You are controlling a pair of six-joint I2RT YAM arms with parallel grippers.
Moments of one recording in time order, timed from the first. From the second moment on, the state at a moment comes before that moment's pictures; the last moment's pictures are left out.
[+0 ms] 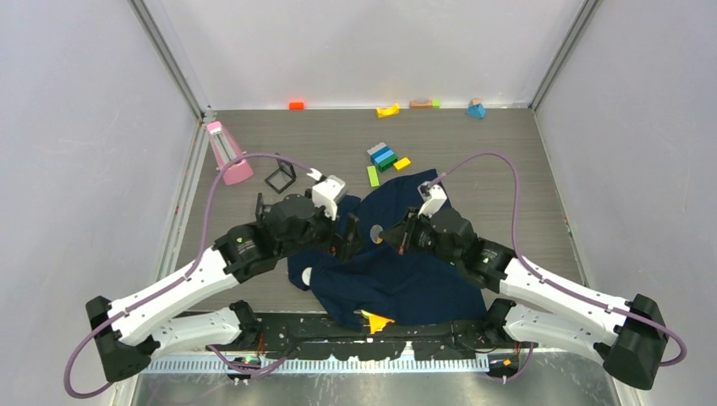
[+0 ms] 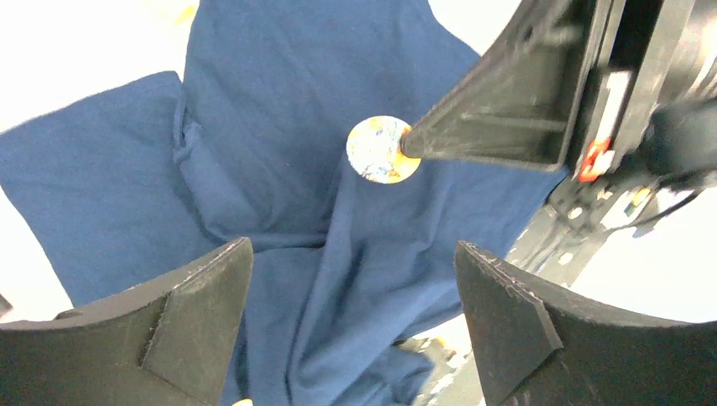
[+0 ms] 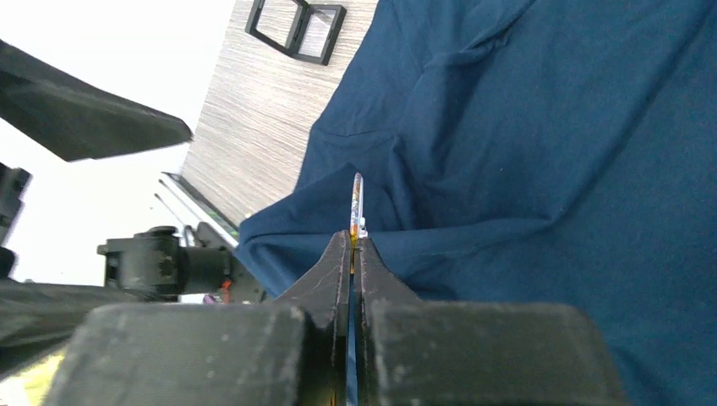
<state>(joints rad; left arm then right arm) -0.97 0.98 0.95 -0.48 -0.05 -0.26 0.87 0.91 0.62 -0.09 0.04 0.83</state>
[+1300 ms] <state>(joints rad) -0.84 1.03 0.77 -0.29 0.12 -0.97 1.43 1.11 0.60 0.22 0.75 0.10</state>
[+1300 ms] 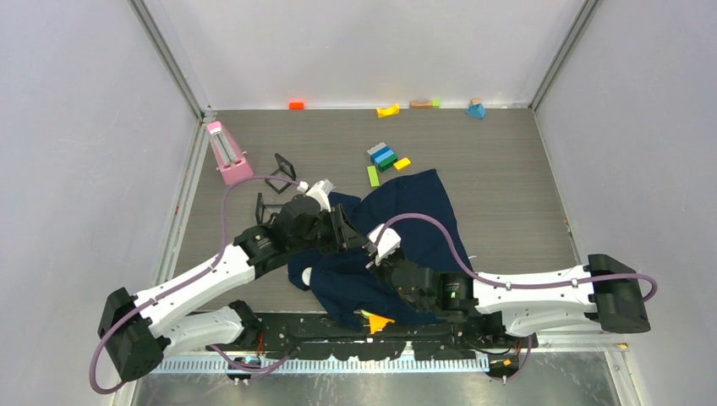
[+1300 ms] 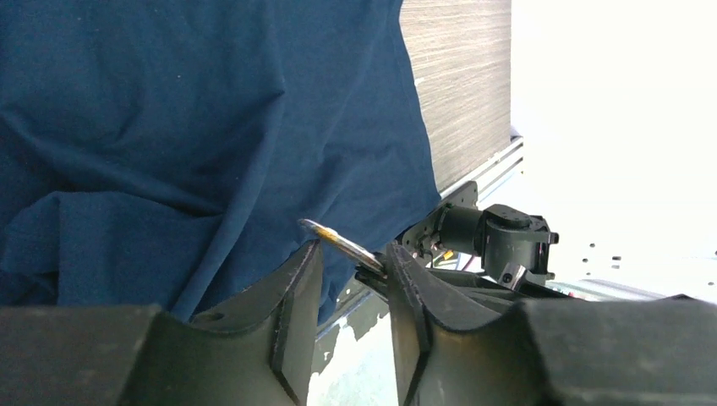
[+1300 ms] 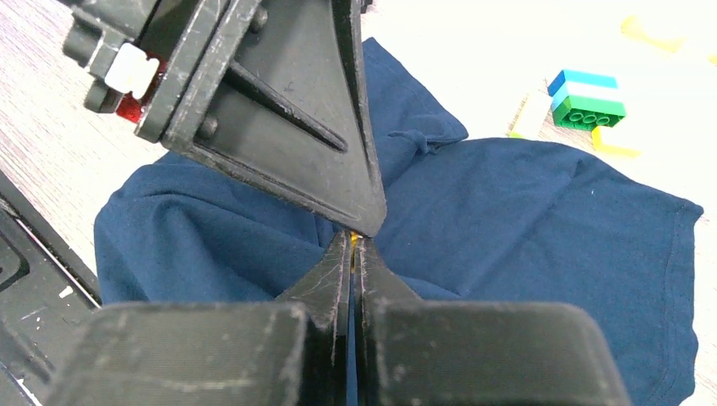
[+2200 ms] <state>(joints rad) -0.57 0.93 0.64 -0.08 0.52 -0.78 1.06 0.84 0.62 -0.08 0.39 0.37</state>
